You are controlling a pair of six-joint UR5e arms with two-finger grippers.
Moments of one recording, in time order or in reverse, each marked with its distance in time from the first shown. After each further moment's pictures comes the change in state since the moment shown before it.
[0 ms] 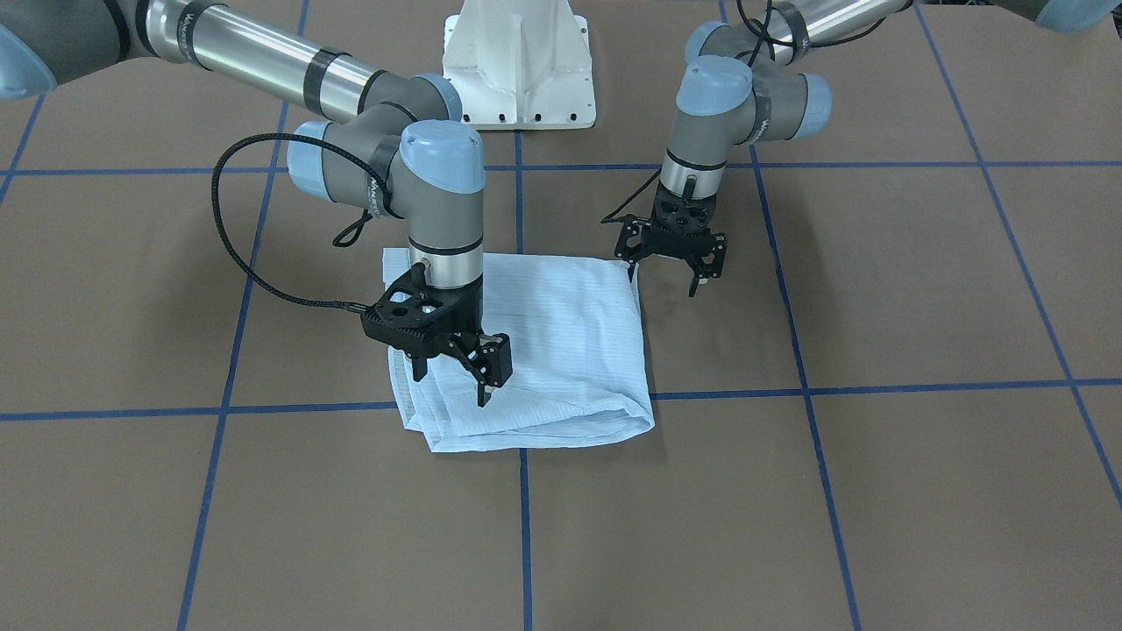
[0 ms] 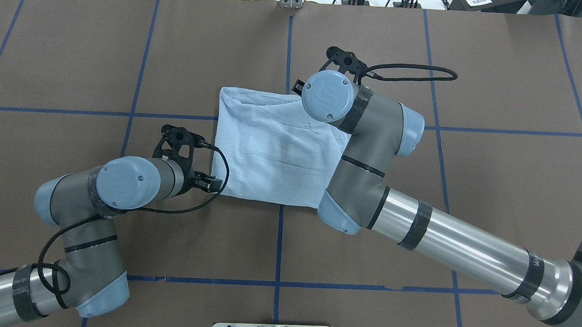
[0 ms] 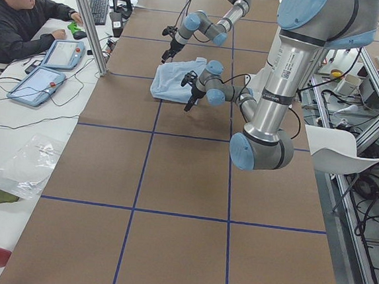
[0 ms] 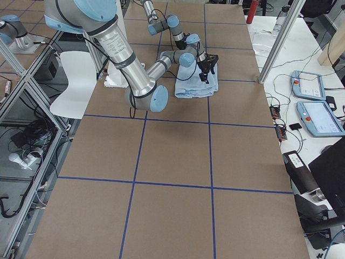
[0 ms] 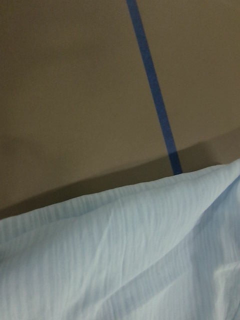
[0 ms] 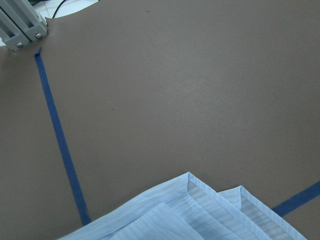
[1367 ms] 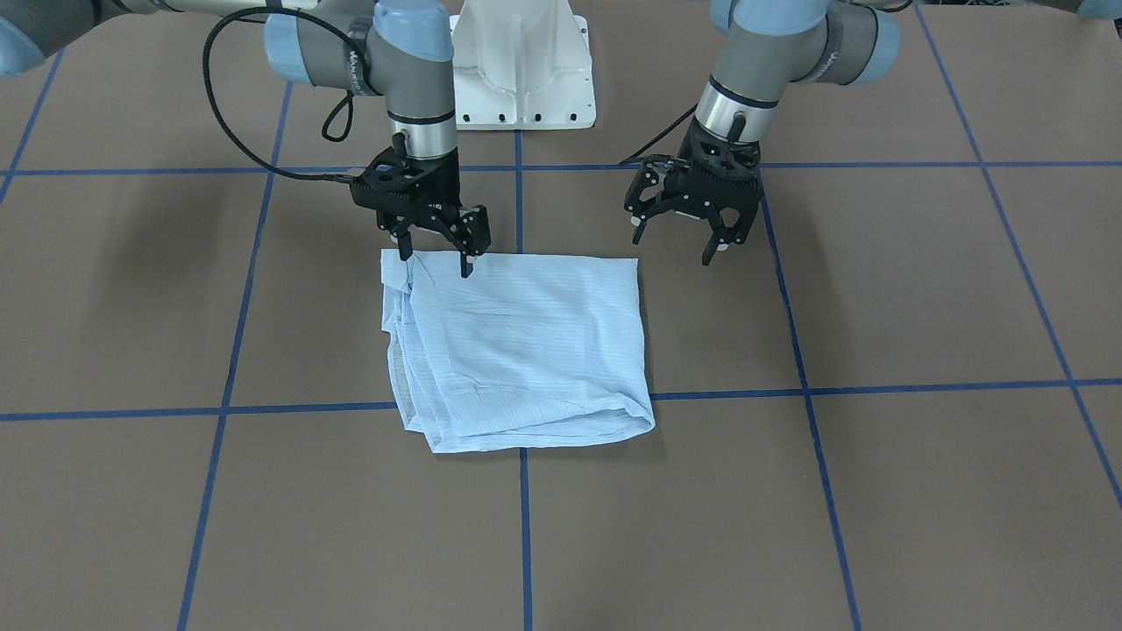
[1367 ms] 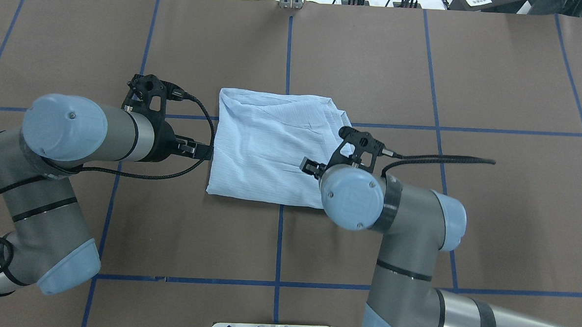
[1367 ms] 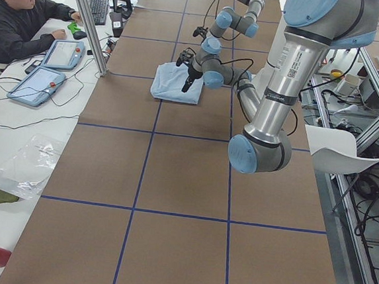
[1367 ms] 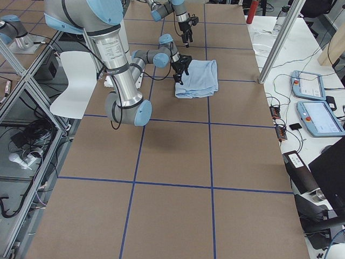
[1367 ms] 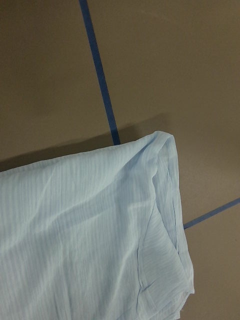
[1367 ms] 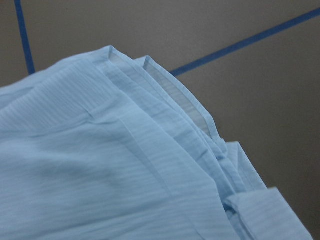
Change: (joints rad) left arm -0.145 0.012 -0.227 0.096 -0.192 0.014; right arm -0.246 -0.267 0.427 -0.182 -0.110 0.085
